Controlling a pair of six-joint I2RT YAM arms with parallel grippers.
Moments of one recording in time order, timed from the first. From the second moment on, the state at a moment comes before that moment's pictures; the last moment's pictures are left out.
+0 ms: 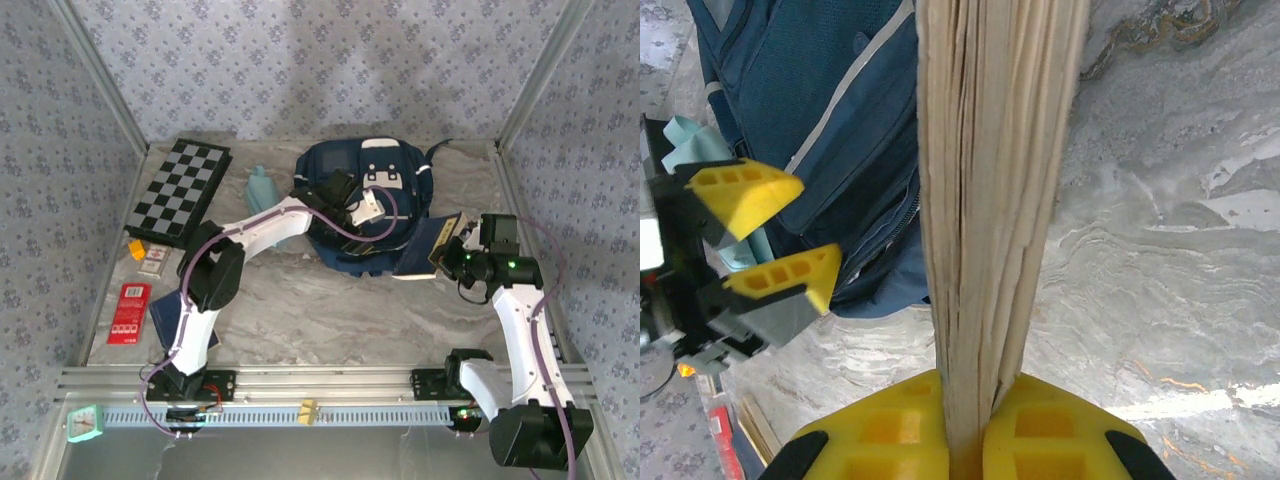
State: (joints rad) left arm -0.79 2.11 1.74 -0.61 0.30 0.34; right arm -0.07 0.91 0.86 -0.91 -0.42 0.63
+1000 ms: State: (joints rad) left arm -0.83 2.21 1.95 -0.70 0.14 0.39; right arm -0.13 0.89 0.85 -0.93 -0.48 0.63
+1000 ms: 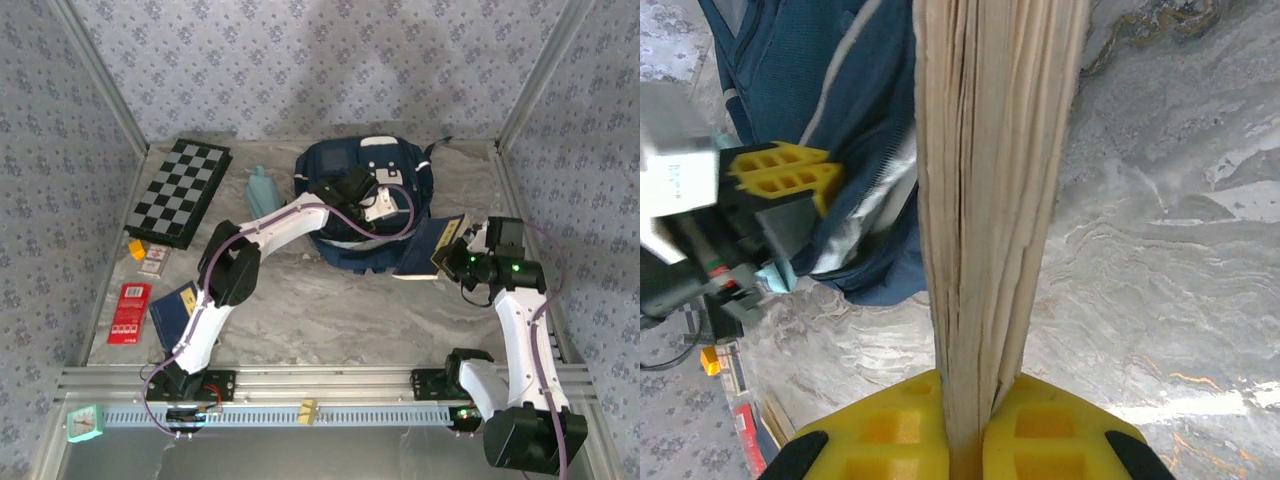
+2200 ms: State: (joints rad) left arm -0.83 2.00 1.91 -0.58 -0.10 0.18; right arm 0.12 1.32 0.75 -0.16 -0.64 0.83
